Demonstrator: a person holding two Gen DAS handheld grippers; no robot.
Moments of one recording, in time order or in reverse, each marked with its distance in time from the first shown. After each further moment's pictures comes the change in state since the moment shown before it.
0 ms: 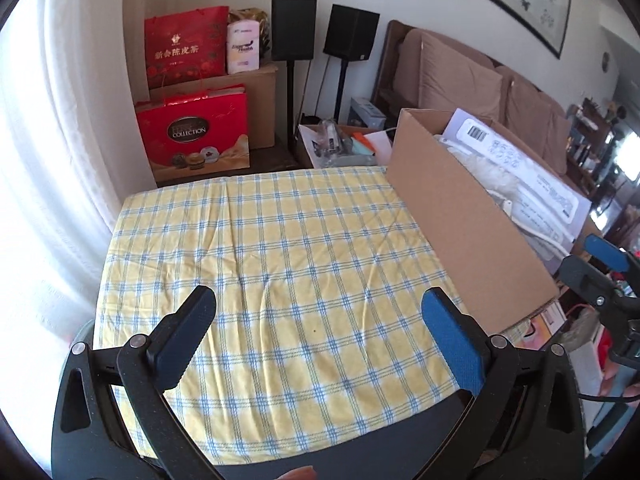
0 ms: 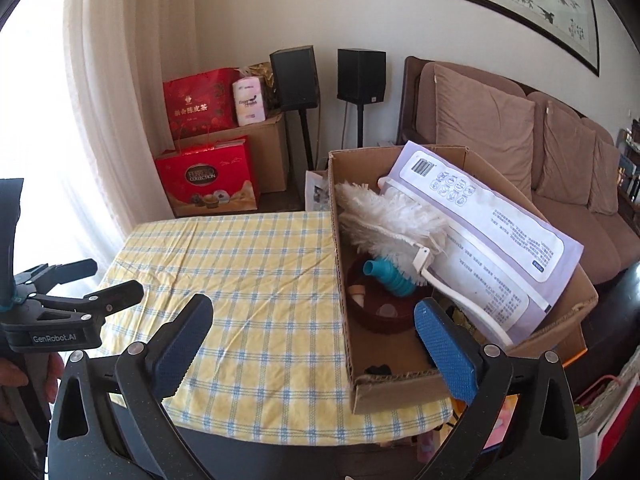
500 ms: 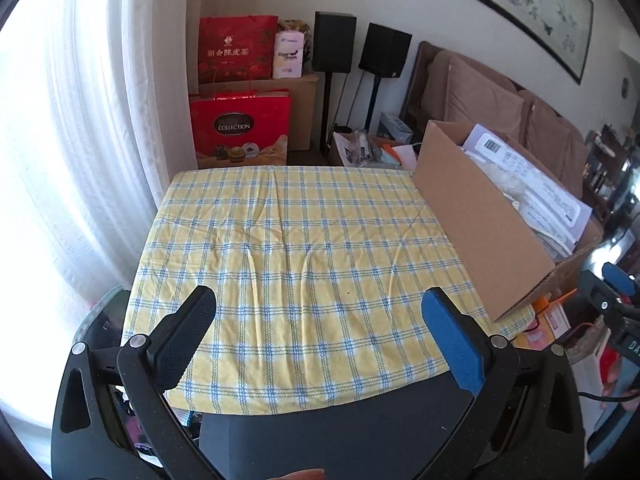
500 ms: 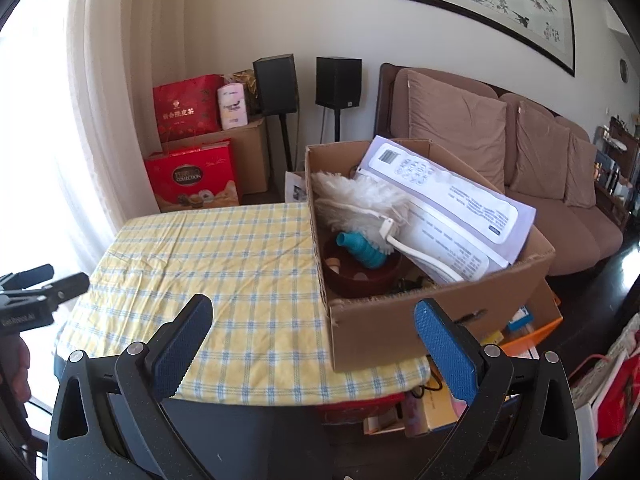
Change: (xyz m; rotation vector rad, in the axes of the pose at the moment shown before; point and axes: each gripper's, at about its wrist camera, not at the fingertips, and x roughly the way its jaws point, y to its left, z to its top) left arm -0.055 0.029 -0.047 -0.086 -0.058 0.074; right arm -0.041 -0.004 -0.042 0.021 -0.024 -0.077
